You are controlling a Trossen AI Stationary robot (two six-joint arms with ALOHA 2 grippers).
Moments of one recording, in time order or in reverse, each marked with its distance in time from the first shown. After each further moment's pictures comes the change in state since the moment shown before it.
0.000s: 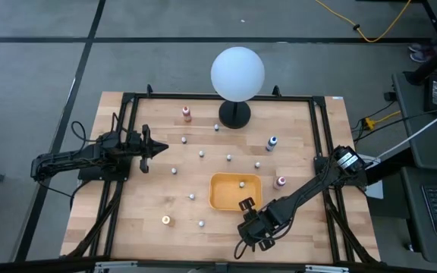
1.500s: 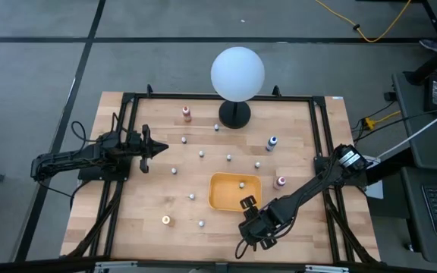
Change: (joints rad) left arm 0.000 0.000 0.000 -0.002 0.000 0.000; right arm 0.000 -0.026 0.023 -0.064 0.012 -0.003
